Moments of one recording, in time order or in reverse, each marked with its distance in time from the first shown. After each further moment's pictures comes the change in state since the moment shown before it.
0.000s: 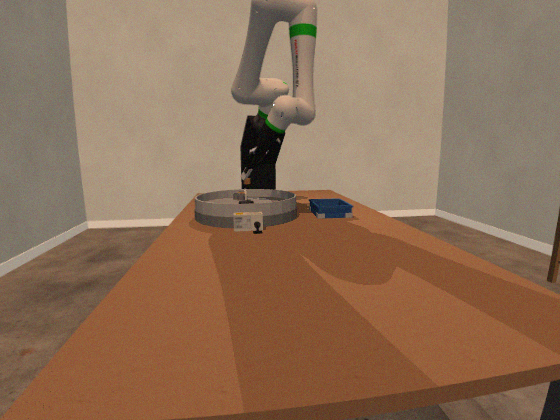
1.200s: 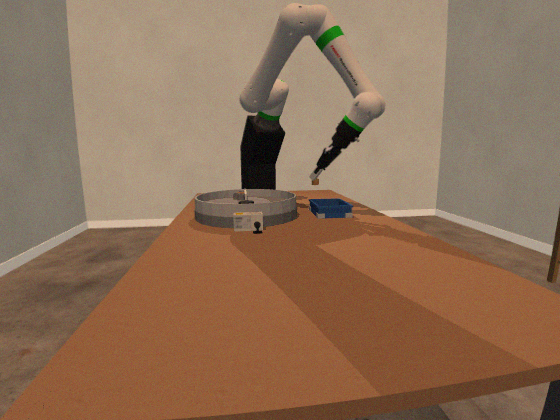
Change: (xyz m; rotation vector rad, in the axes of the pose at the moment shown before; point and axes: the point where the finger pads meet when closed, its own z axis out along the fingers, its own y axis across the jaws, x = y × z) arm -0.219 0.138 -0.186 0.001 -0.004 0.000
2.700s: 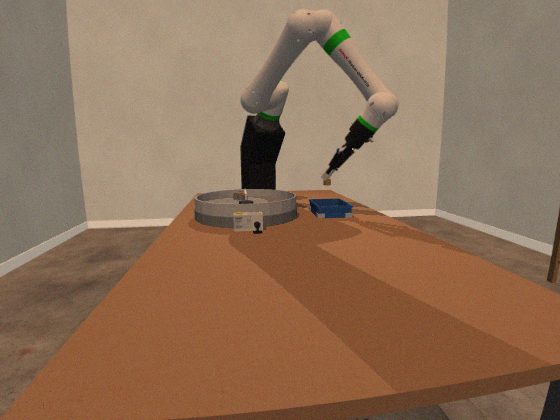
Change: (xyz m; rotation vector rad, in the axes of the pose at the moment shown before) arm -0.037 0.022 -0.031 -0.001 0.006 0.001
